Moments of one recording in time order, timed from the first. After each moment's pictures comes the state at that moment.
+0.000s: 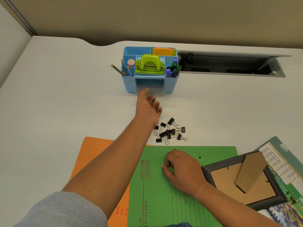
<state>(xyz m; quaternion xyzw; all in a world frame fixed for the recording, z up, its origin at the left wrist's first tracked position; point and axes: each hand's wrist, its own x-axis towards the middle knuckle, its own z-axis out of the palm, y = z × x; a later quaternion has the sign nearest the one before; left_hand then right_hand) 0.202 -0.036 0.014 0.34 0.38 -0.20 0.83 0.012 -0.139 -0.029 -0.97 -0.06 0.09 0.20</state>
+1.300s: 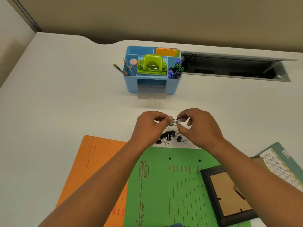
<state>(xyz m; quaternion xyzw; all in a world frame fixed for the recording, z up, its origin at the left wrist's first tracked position) 0.139 -0.010 0.026 0.84 0.00 -0.16 0.53 0.118 -0.192 0.028 -0.97 -0.01 0.03 0.26</state>
